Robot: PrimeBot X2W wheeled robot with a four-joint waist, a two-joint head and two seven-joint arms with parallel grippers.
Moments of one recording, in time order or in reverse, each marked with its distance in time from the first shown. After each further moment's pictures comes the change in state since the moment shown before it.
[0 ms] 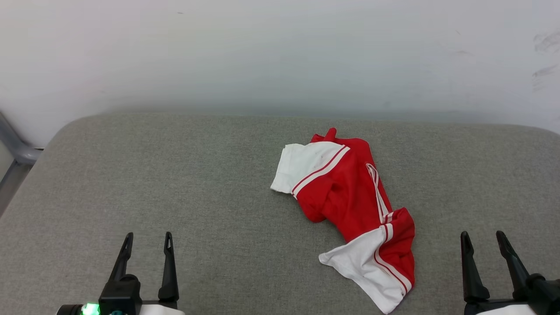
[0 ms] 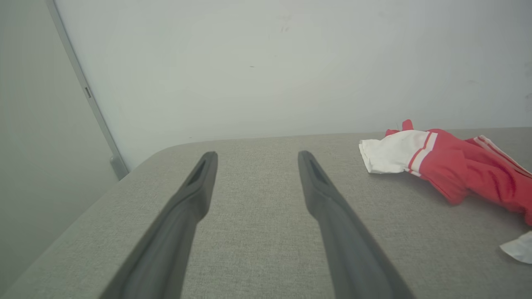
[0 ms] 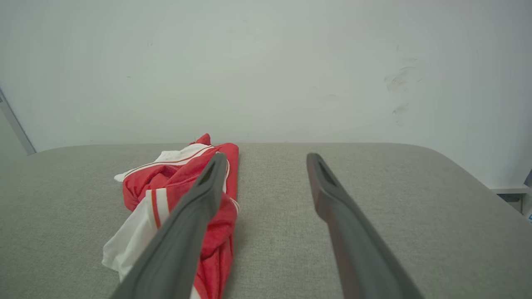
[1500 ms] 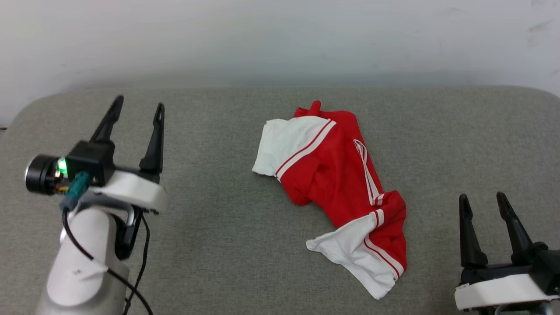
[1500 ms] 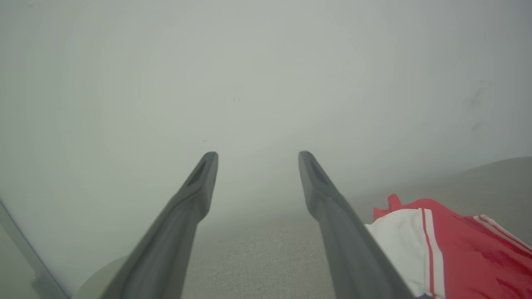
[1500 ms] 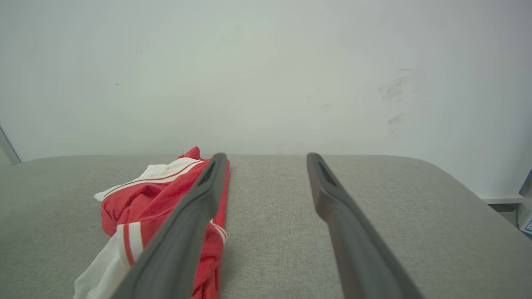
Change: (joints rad) left arm -0.531 0.057 0.065 0.256 0.011 -0.283 0.000; right arm -0.098 0.000 0.021 -0.042 -0.010 0.000 0.000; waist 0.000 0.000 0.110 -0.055
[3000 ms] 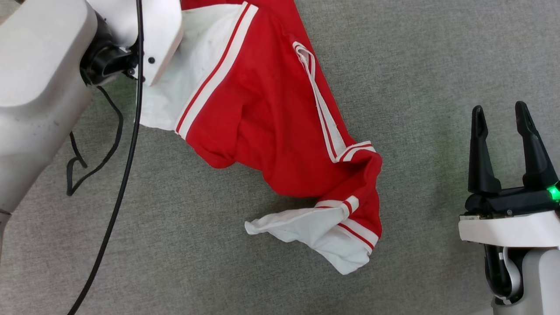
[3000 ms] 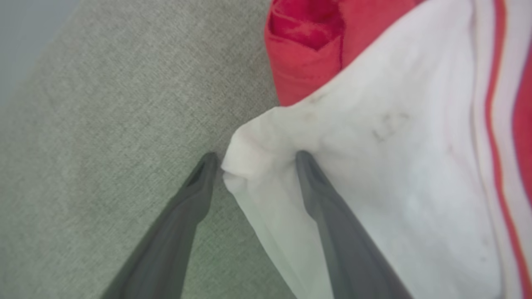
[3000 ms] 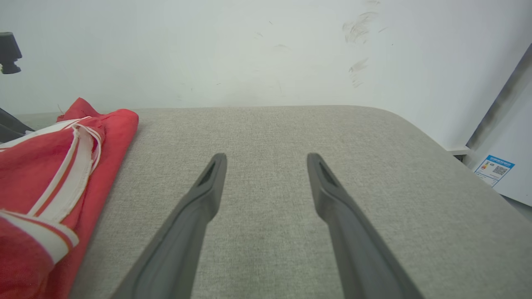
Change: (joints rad) left arm -0.985 0.320 -1.003 0.281 -0.746 -0.028 1.153; right arm -0.247 0.000 0.033 -0.095 0.051 0.000 0.000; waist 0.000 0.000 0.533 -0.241
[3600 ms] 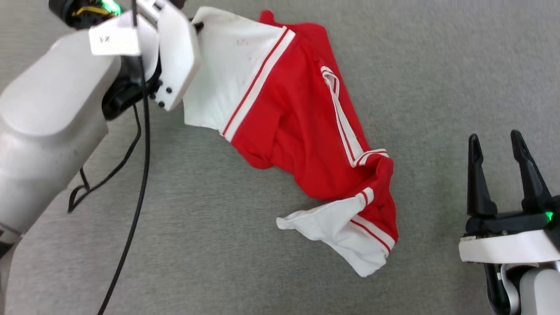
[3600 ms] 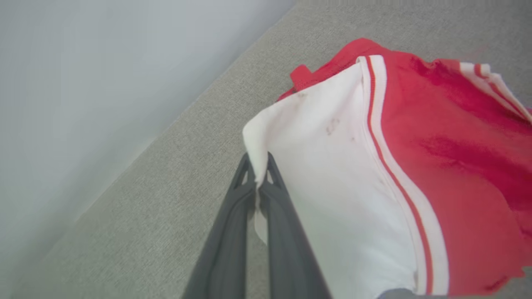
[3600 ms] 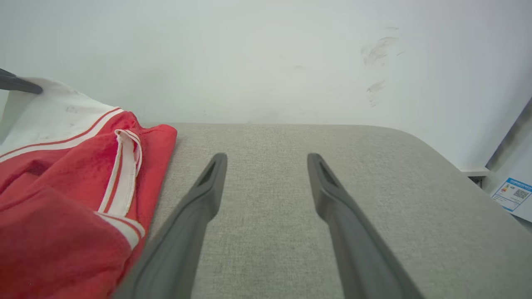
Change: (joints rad) left arm 0.058 0.003 -0.068 -0.016 0.007 -0.002 -0.511; right arm 0.072 0.000 -0.026 0.030 -0.065 0.000 0.000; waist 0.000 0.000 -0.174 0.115
